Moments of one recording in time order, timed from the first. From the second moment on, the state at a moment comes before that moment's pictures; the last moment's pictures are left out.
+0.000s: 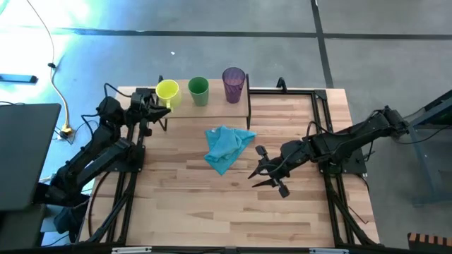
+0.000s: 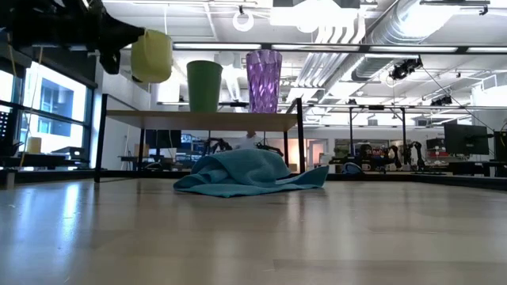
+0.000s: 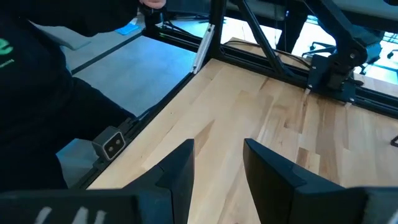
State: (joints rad) left arm 1.13 0.39 0.31 0.20 0.84 -0.37; right arm 0.33 1.26 1.00 -0.15 -0.13 -0.14
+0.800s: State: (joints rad) left arm 0.60 0.32 0.31 0.02 0.35 -0.28; right arm 0.36 1.26 1.00 -0.12 -0.13 -0.14
